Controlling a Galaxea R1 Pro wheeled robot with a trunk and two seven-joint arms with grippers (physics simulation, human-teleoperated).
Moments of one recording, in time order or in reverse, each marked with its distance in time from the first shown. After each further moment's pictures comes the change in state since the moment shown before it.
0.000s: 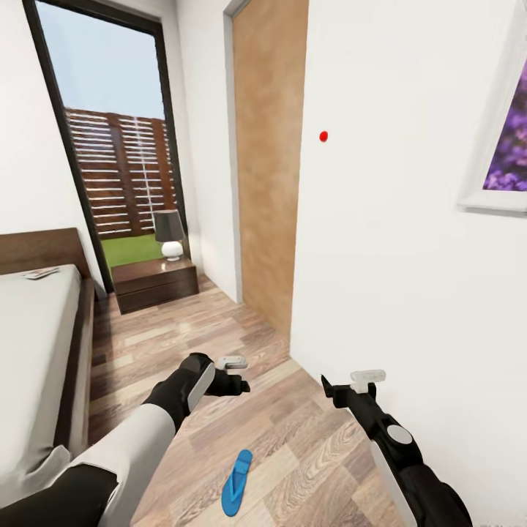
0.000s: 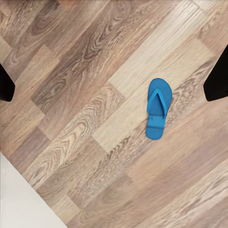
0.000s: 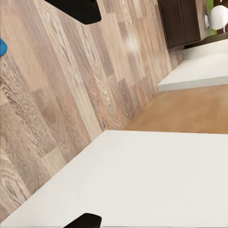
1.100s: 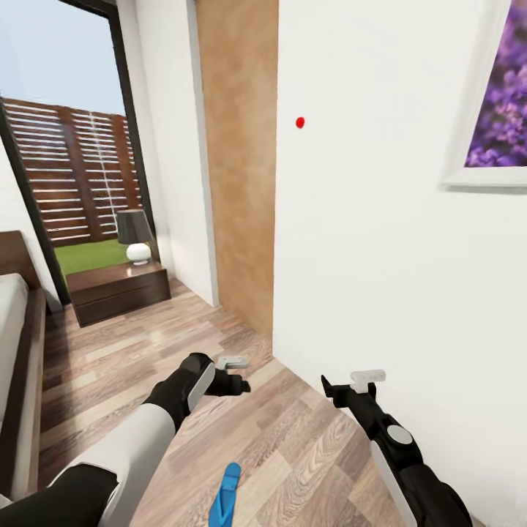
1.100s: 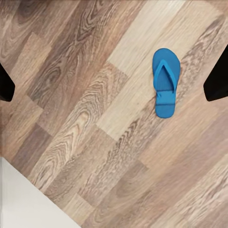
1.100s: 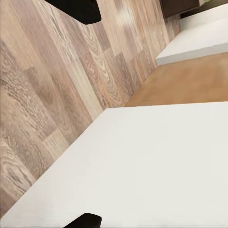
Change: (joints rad) left arm 0.000 0.000 0.000 0.000 0.002 0.001 -0.006; right arm 0.000 0.000 0.000 0.000 0.000 -0.003 0.001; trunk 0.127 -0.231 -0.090
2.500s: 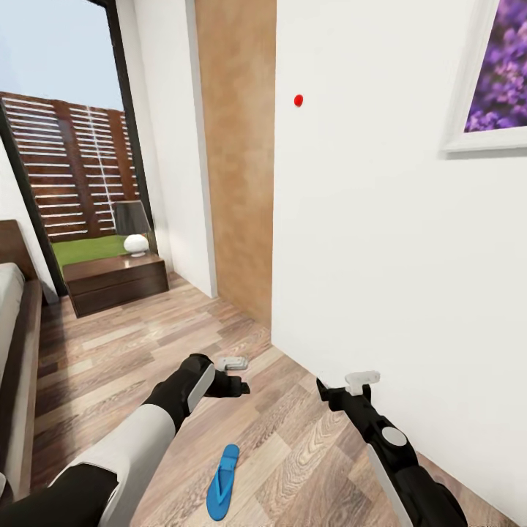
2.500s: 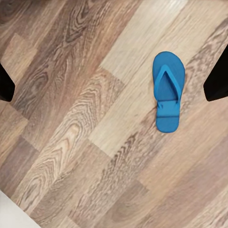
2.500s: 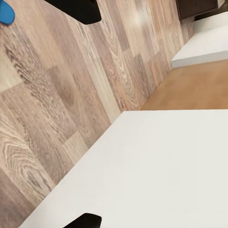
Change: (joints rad) left arm 0.000 0.000 -0.001 0.010 -0.002 0.002 0.005; right arm -0.001 0.000 0.036 0.014 0.011 -0.004 -0.005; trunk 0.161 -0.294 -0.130
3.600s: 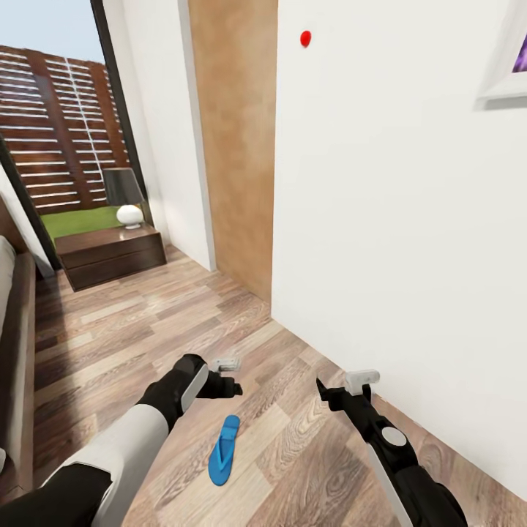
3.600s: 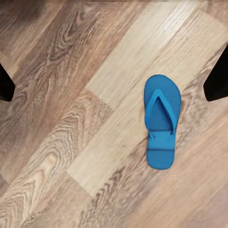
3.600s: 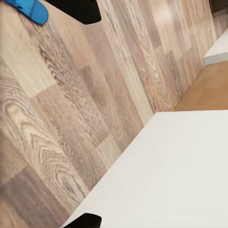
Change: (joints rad) left arm 0.000 0.031 0.000 0.002 -0.001 0.015 -0.002; right arm 0.001 0.000 0.002 -0.002 0.000 0.001 -0.001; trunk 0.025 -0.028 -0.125
